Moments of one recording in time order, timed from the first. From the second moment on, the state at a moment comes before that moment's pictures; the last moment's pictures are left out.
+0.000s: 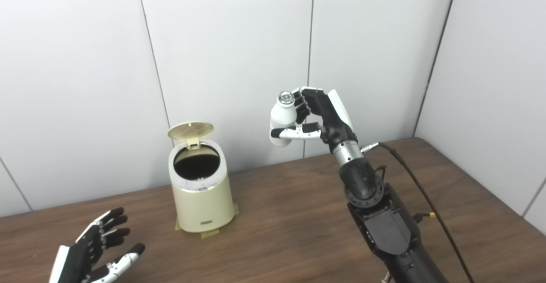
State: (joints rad) left arm -0.21 0.18 0.04 0.05 0.06 -0.03 -0.08; right arm -0.61 -0.28 0.01 0.09 -0.29 0.11 -0.13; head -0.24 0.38
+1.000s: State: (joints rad) left arm -0.21 0.08 0.00 0.10 0.10 -0.10 -0.04; right arm -0.71 -0.08 0.11 0.18 -0.29 0.10 -0.06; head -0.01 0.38
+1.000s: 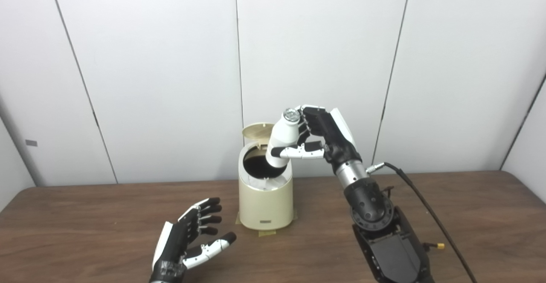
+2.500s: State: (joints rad) left arm -0.21 0.06 -0.02 0.06 0.11 -0.06 -0.03; right arm -0.84 -0.04 0.12 0.56 -0.30 -0.06 -0.12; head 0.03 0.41
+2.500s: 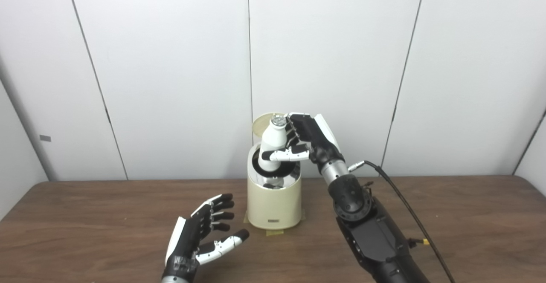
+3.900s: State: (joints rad) left arm -0.20 0.06 -0.02 0.05 0.11 -0.06 -0.04; right arm -0.78 -0.16 0.20 0.43 -0.33 -0.09 0.12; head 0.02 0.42
